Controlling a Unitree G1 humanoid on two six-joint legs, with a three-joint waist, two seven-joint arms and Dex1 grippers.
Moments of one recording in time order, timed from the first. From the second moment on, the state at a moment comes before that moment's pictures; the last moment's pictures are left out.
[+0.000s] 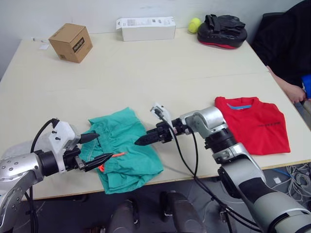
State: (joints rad) left arm 0.15 0.83 0.48 -0.64 -0.63 0.79 -0.78; right arm -0.96 -0.16 0.32 0.47 0.40 1.14 1.14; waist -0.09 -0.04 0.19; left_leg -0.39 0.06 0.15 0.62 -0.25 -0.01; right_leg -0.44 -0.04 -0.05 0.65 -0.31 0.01
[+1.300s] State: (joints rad) left arm -0.04 0.86 0.36 -0.65 -0.85 0.83 -0.76; right arm -0.88 -0.46 0.10 0.19 0.56 1.34 1.03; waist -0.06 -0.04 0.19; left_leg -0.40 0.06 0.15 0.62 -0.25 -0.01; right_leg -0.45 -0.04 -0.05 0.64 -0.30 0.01
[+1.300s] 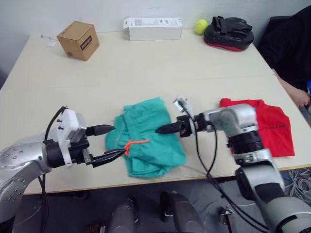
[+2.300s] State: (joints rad) left arm -0.21 0.81 0.18 -0.53 -0.78 0.75 -0.78; right arm -1.01 -1.12 0.19 1.16 0.06 0.42 1.29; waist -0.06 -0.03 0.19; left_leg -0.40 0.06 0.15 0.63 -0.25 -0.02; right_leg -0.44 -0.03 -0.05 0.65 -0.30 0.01
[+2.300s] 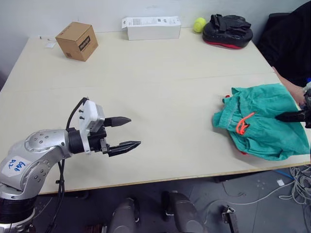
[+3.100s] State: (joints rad) left arm -0.23 0.80 0.18 -0.51 -0.75 0.74 -0.77; right arm -1.10 -1.09 -0.09 1.17 0.08 0.29 1.20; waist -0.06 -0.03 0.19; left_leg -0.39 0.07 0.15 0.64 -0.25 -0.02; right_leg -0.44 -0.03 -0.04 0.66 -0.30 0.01
